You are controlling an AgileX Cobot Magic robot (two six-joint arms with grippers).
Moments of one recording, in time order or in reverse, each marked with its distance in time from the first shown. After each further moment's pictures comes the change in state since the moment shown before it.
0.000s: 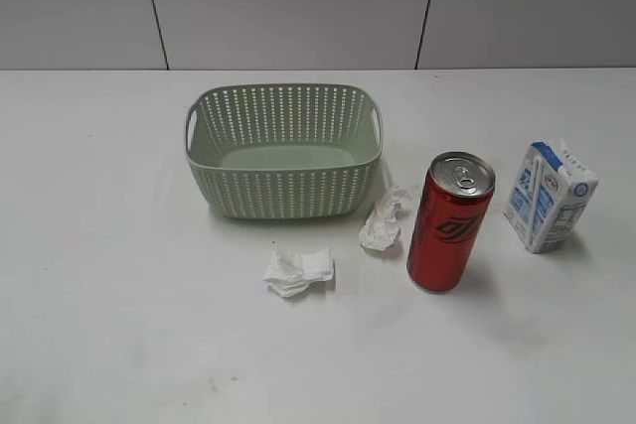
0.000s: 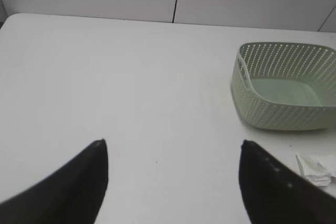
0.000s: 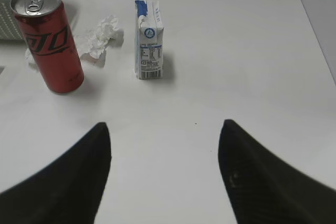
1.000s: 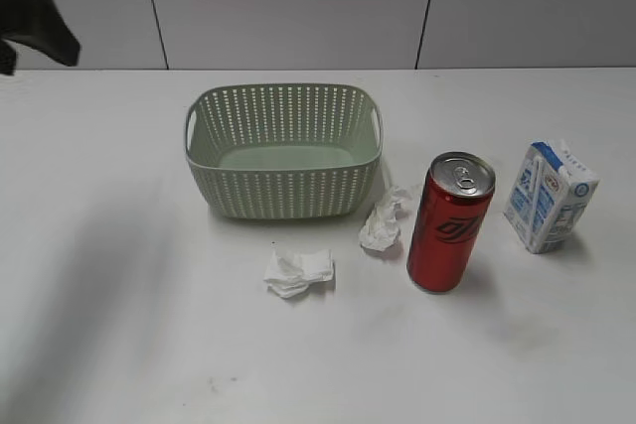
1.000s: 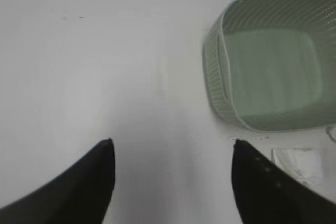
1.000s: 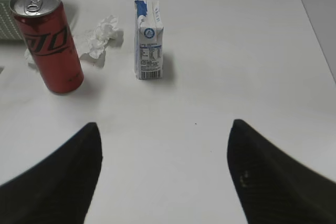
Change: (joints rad) left arm -0.053 1.095 -0.670 -0.165 0.152 0.096; right arm 0.000 0.000 0.000 0.000 -0.001 0.001
